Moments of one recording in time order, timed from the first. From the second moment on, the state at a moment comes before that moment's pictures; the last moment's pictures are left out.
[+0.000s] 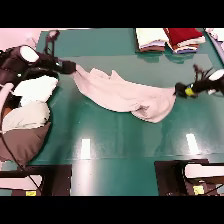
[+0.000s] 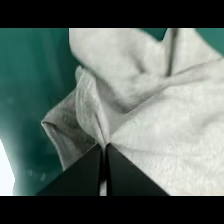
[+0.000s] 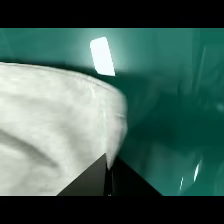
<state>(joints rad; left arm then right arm) -0.15 -1.48 1.52 1.13 -0.90 -1.33 -0.30 -1.47 1.17 -1.10 1.03 1.37</state>
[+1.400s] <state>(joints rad) -0.15 -1.36 1.58 1.28 -1.09 -1.40 -0.21 -1.29 1.62 -1.15 1.28 1.41</state>
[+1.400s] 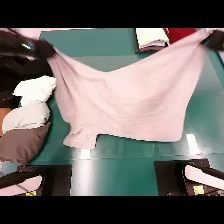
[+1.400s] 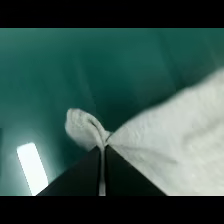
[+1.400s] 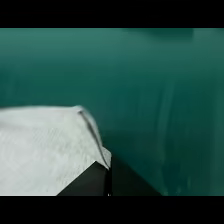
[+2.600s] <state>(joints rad) 0.08 -1.33 0.86 1.04 -1.11 -1.34 -0.16 -1.17 1.23 -1.05 1.37 1.33</state>
